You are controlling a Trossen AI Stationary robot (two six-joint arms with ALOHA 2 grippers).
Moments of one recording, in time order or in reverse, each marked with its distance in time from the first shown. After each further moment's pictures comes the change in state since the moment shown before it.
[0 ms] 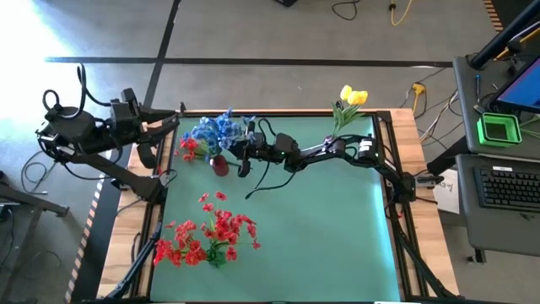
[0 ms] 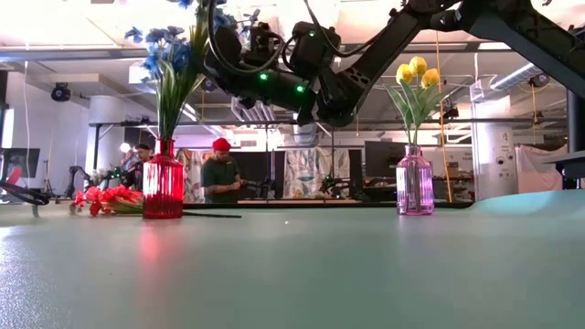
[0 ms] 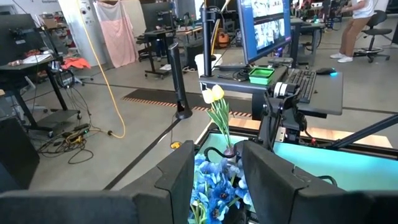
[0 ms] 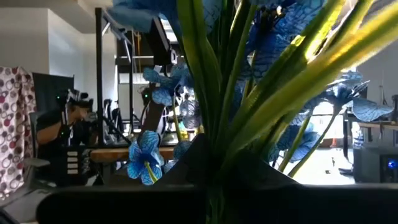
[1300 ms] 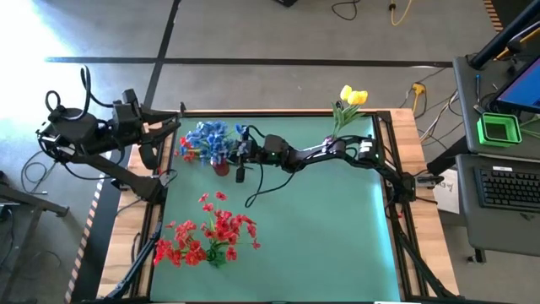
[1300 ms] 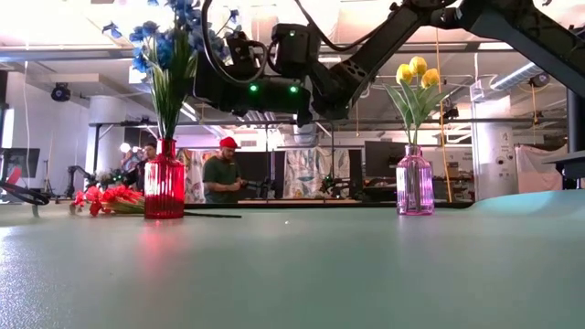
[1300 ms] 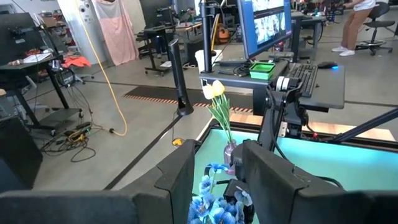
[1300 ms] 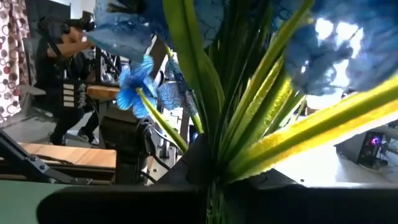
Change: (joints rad) left arm 0.000 0.006 0.000 -0.019 0.000 0.000; right arm 0.011 0.000 0.044 -0.283 -0.011 -0.164
